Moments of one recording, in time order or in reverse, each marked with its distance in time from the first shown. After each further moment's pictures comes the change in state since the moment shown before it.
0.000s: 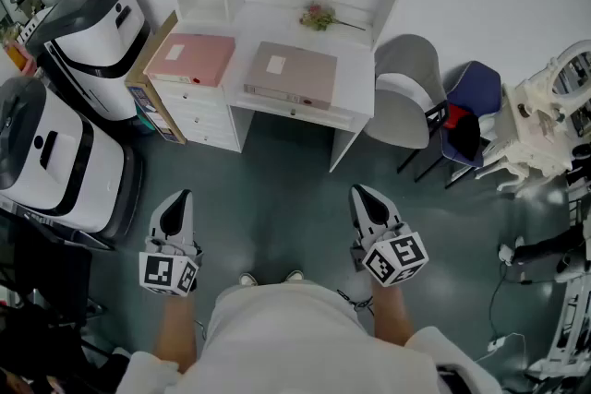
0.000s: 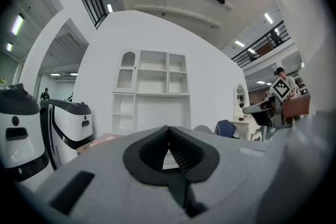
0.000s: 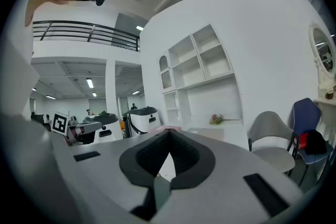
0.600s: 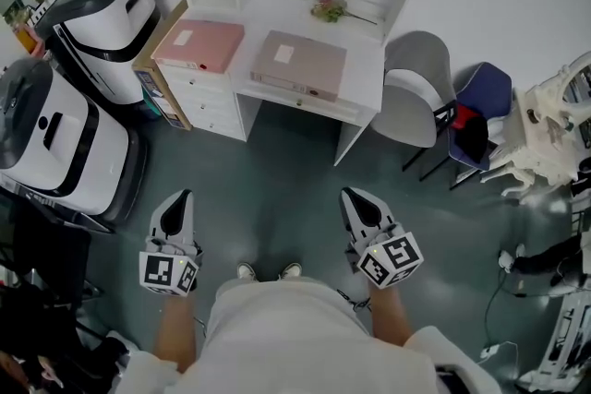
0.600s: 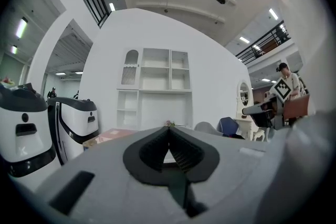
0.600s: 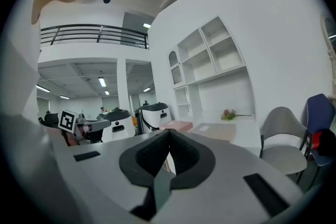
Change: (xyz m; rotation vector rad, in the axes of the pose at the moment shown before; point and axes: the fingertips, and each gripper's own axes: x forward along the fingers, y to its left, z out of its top) left arm -0.019 -0.015 -0.013 -0.002 0.038 0.043; right arm -0.002 0.019 -0.019 -0.015 0.036 0.123
